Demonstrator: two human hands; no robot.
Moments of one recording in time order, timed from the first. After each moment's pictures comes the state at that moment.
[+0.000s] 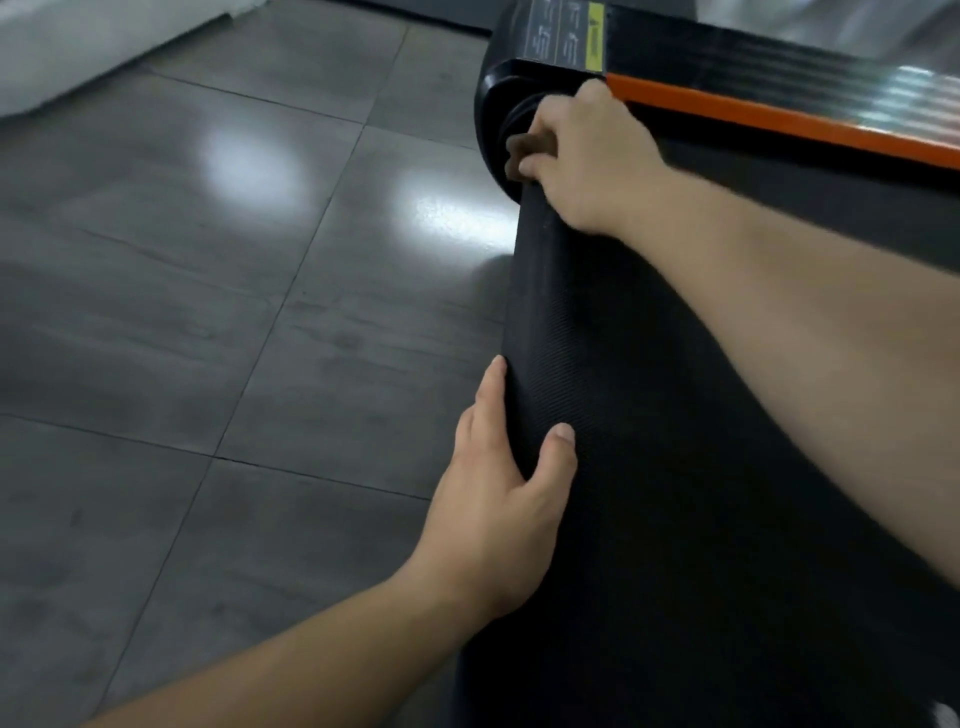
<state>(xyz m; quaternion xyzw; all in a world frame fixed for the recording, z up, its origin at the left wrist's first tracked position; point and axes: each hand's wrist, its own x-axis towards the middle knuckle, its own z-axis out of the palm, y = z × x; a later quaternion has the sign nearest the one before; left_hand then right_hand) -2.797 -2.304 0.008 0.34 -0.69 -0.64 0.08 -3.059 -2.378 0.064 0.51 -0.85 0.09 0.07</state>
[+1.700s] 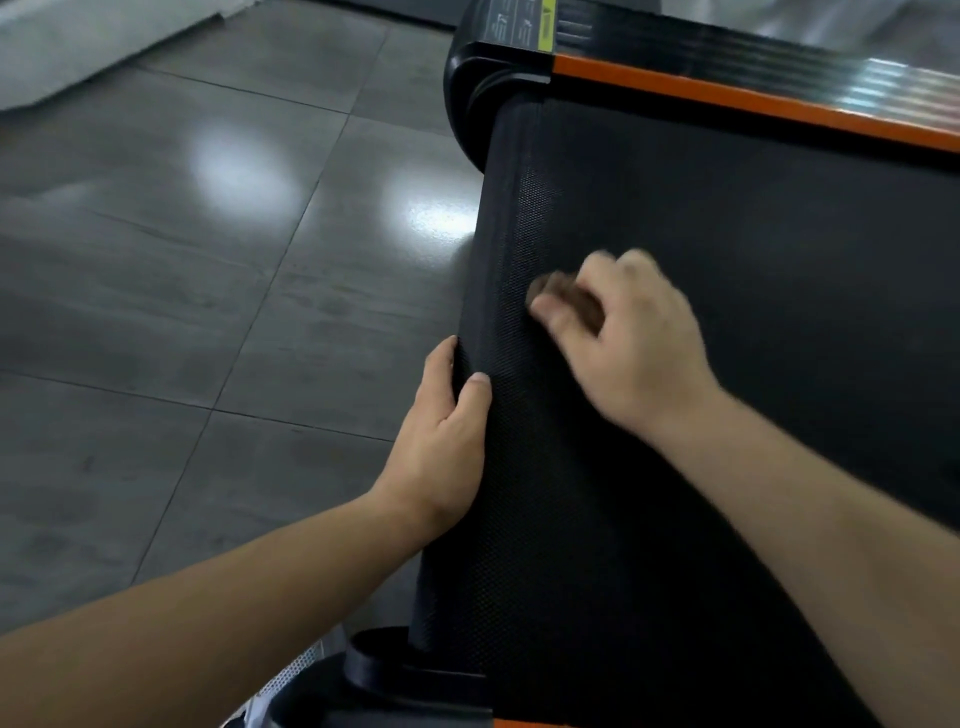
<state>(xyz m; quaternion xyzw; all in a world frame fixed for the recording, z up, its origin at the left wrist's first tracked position) -2.772 -2.284 0.006 0.37 -0.66 -0.64 0.11 -2.929 -2.196 0.048 0.43 -0.87 0.22 0.07</state>
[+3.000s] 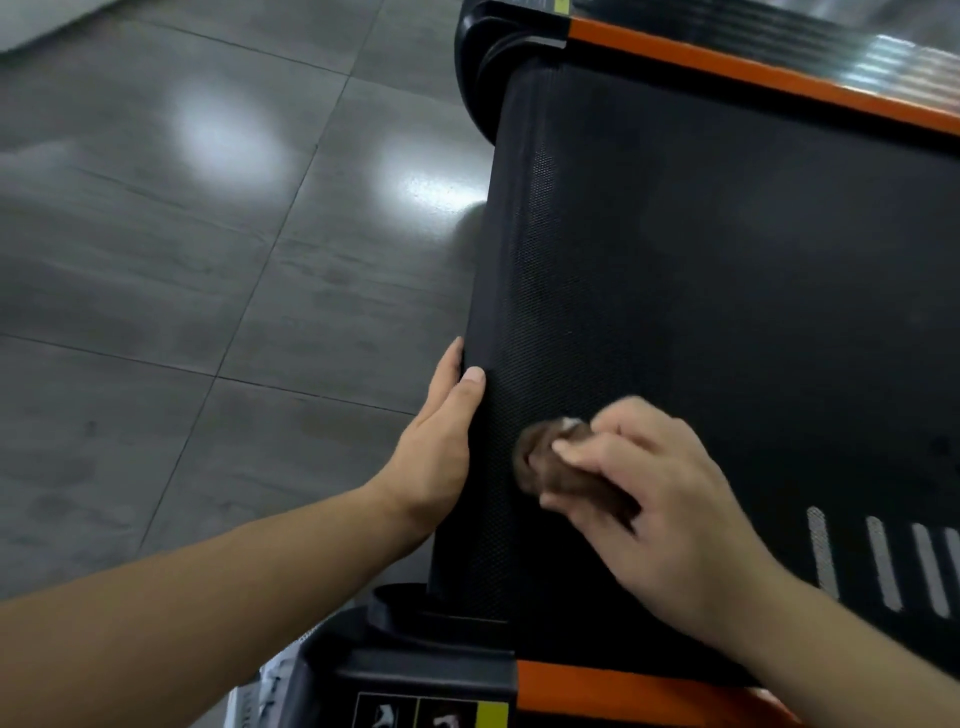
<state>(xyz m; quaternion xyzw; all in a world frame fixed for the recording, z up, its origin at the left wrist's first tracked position) -2.748 -2.281 -0.024 0.33 -0.54 -0.77 0.09 -2.838 -2.110 0.053 0.55 -0.80 0.25 -0.08</state>
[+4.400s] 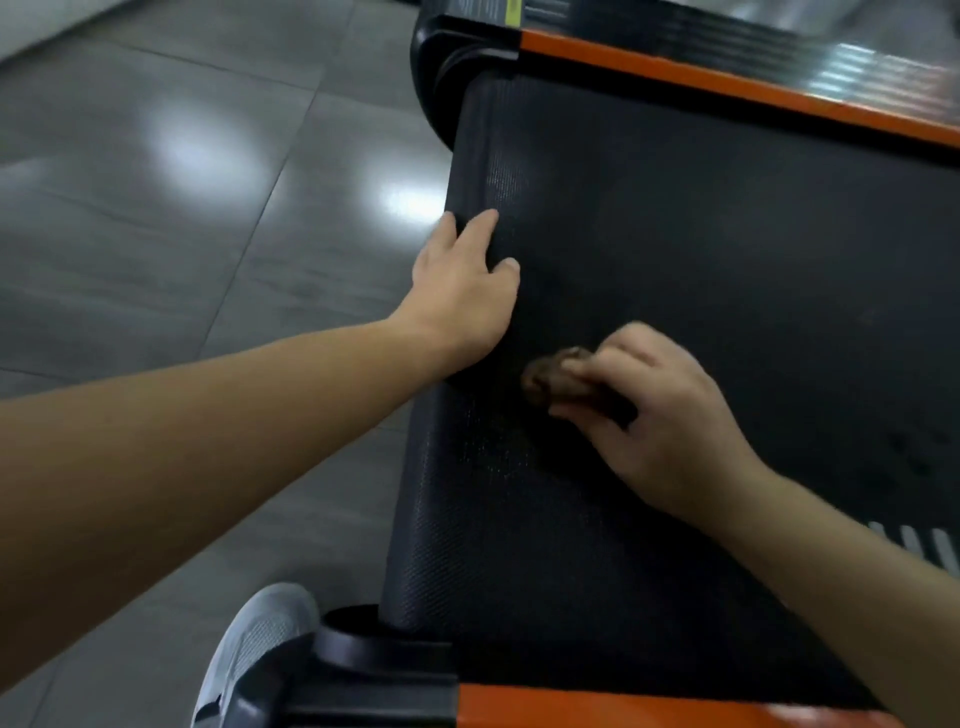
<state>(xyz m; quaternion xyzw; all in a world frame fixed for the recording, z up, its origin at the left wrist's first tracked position) -2.852 -2.321 0.039 0.29 -0.81 -0.50 0.05 -2.916 -2.115 0.051 0.54 -0.81 0.23 -0.03</state>
